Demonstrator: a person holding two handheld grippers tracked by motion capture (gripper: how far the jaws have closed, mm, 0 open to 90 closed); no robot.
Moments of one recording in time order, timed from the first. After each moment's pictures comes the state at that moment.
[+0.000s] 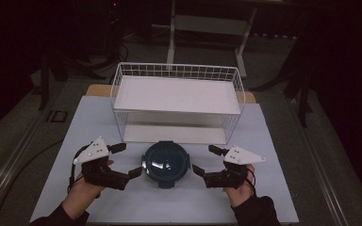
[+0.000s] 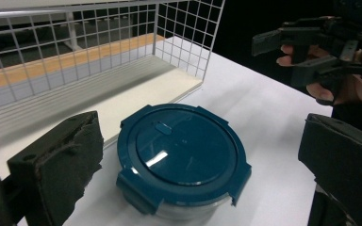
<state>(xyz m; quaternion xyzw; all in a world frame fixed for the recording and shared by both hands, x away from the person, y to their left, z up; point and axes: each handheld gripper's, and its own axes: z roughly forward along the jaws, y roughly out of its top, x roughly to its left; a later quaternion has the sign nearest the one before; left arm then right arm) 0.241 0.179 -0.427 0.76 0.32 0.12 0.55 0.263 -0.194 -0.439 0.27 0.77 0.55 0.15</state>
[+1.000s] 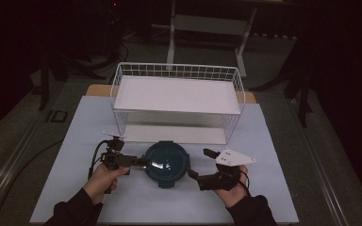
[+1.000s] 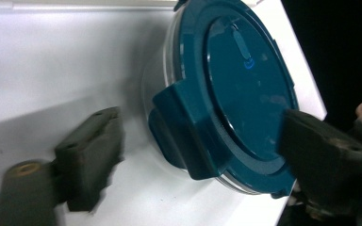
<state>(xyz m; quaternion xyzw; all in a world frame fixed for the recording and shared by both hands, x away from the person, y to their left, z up) 0.315 0.179 -0.501 0.71 0.54 -0.15 0.43 0.262 -0.180 -0.452 0.28 0.79 0.53 0.15</state>
